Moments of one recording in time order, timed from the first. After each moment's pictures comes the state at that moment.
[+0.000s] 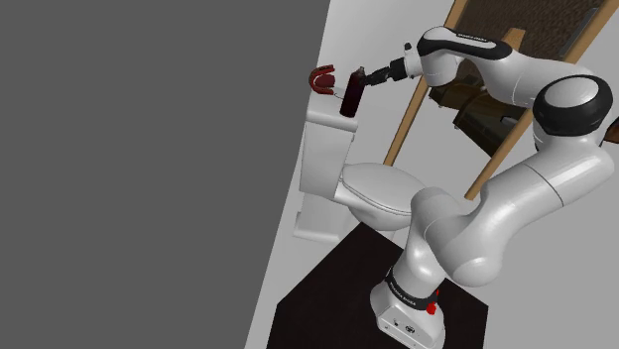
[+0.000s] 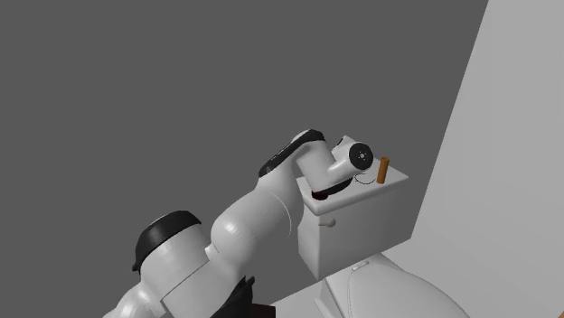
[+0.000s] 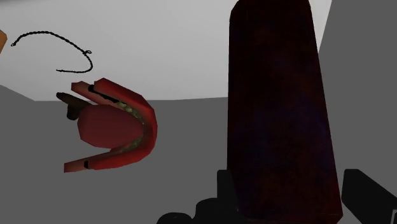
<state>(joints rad) 0.73 -0.64 -1.33 -1.92 0.24 2.34 -1.27</state>
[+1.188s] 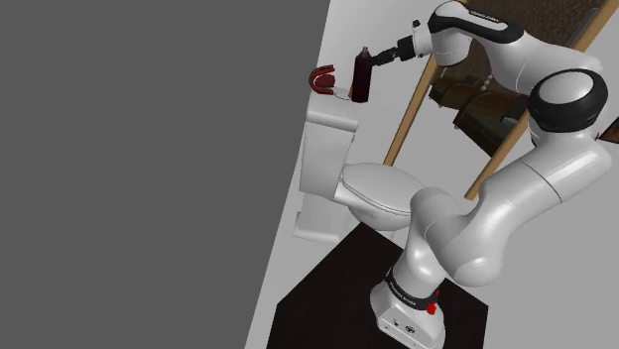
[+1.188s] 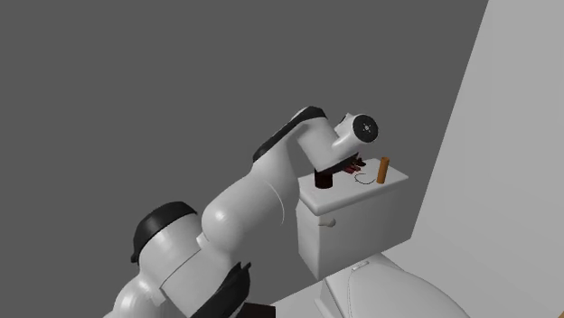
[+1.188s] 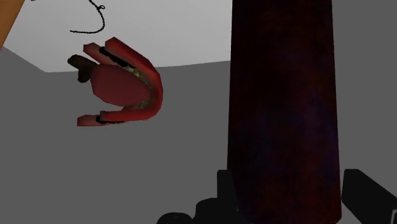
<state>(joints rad) 0.75 -0.59 -1.31 -1.74 0.24 2.20 -1.18</state>
